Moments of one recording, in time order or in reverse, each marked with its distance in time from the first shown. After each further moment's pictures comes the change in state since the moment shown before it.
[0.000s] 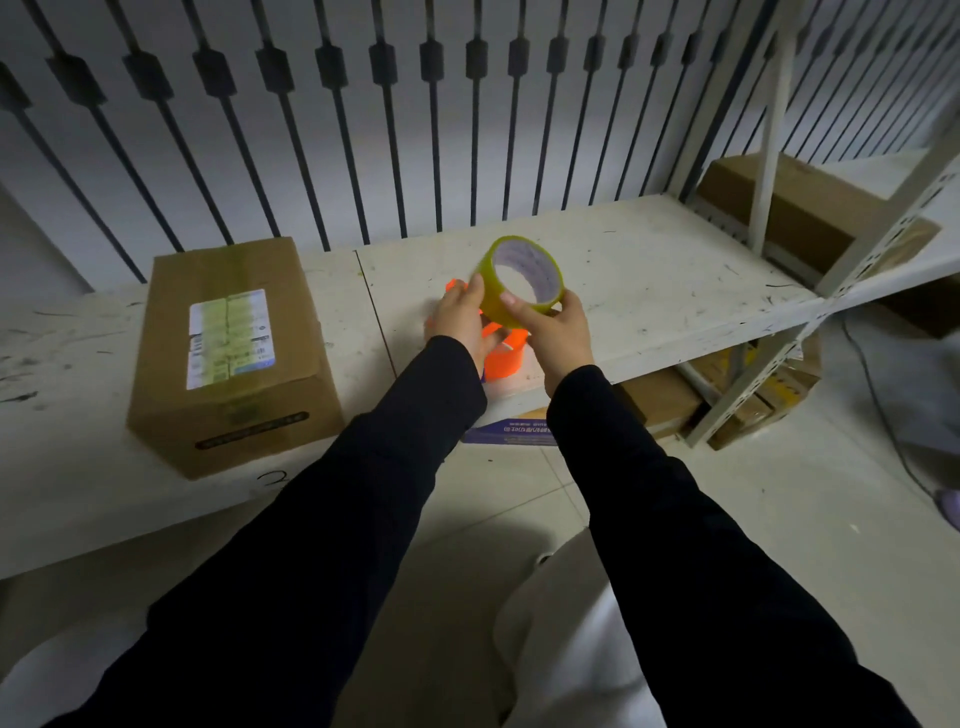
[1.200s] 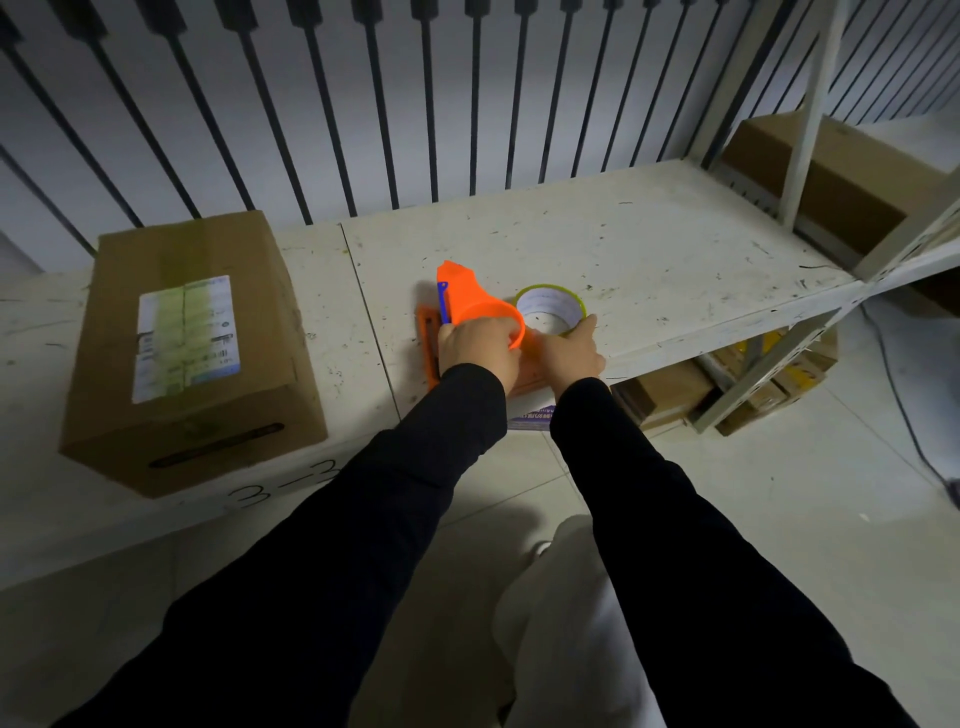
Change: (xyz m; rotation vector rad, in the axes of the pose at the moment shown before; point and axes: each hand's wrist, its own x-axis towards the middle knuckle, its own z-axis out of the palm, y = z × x) left_hand 0.041 -0.043 -0.016 1.727 0.002 0.422; right_hand 0.060 0.059 -0.016 -0.604 0.157 0.245
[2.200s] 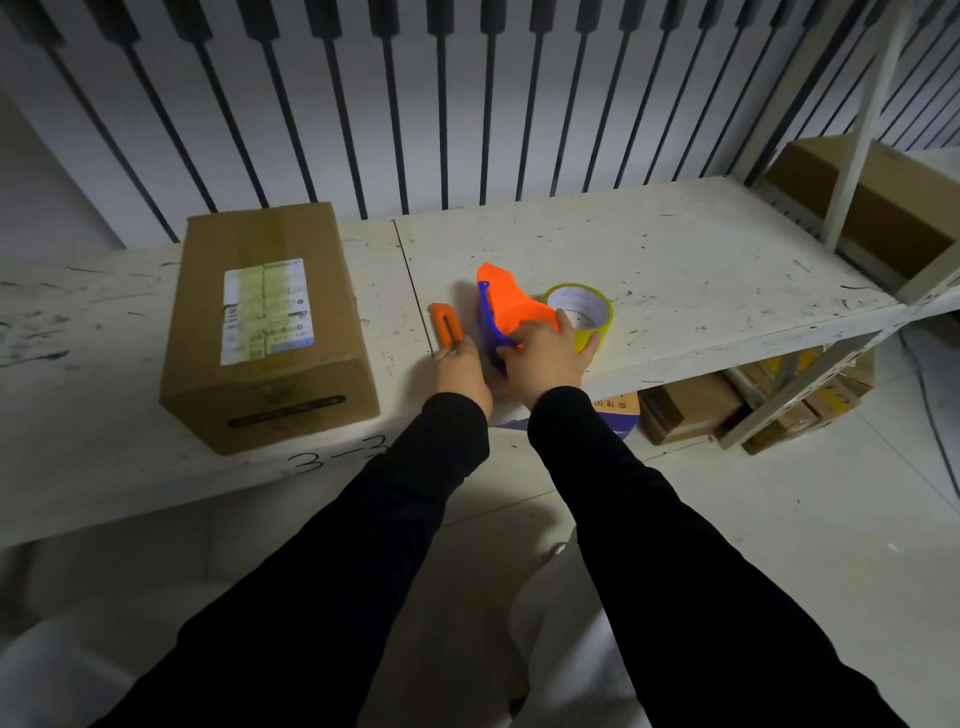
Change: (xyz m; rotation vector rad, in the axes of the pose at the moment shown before) left_hand -0.036 -0.060 0.000 -0.120 -0.028 -0.262; right_hand -0.062 -0.020 0.044 -0.679 -0.004 -0.506
